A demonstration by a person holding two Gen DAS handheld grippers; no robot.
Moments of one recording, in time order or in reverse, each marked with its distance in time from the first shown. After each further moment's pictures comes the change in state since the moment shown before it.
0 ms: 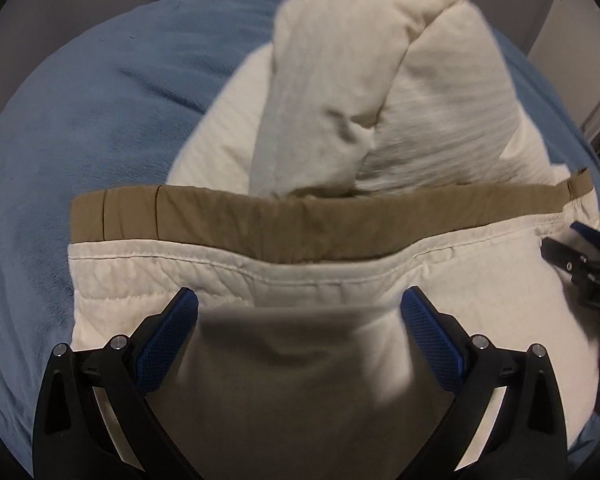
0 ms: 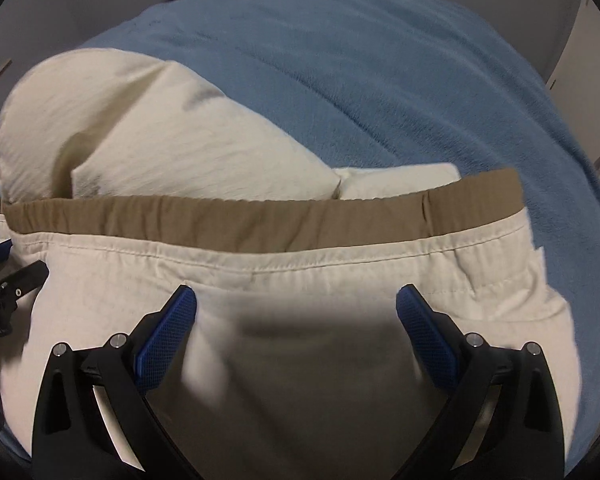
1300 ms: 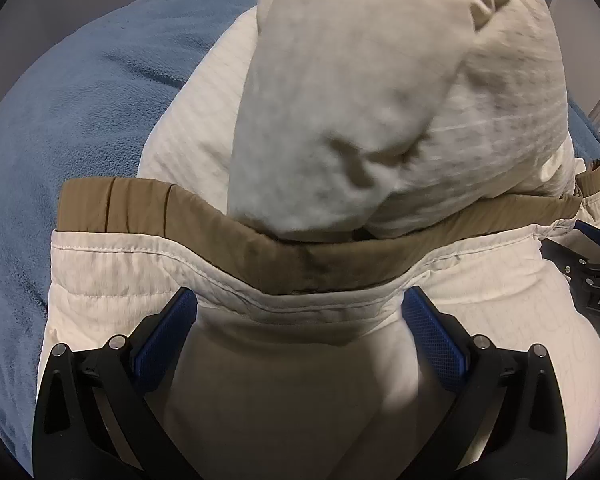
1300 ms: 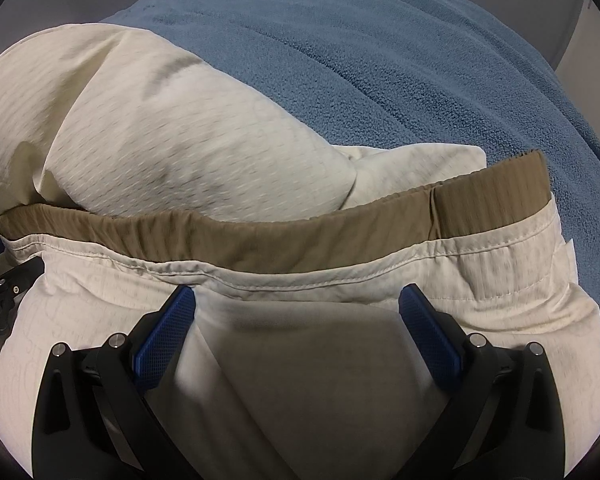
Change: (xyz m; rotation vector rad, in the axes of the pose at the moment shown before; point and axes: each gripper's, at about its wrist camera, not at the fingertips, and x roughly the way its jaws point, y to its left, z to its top) left arm 0.029 0.009 -0.006 -0.004 -0.033 0.000; right arm 0.024 0.018 -0.006 -0.021 -0.016 -0.023
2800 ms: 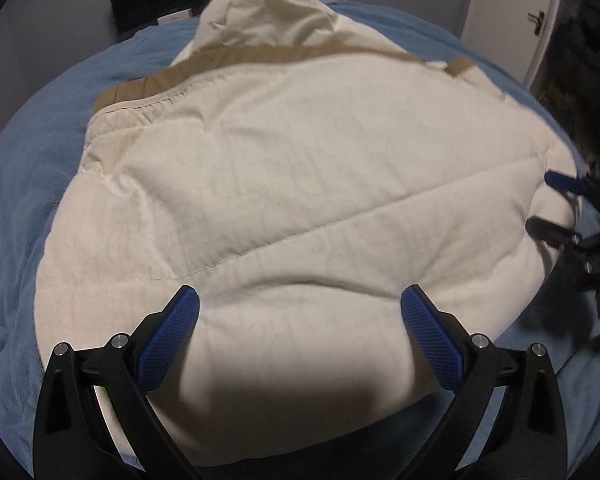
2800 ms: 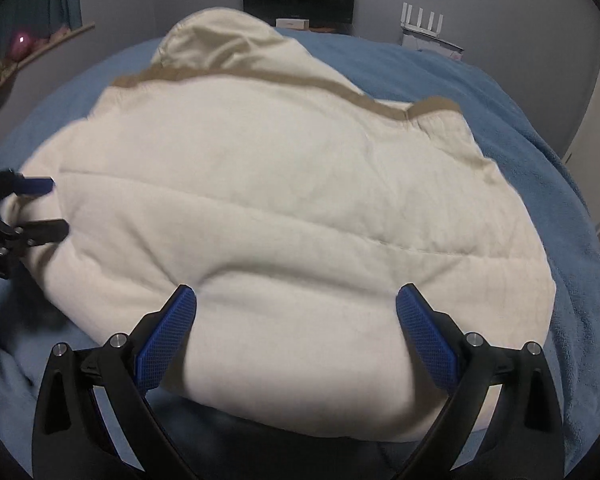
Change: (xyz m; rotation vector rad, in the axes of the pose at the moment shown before) left arm -0.097 -0.035 -0.190 0.189 -0.124 -0.072; right arm -0.128 -0.016 -0.204 -0.219 -0.229 0.084
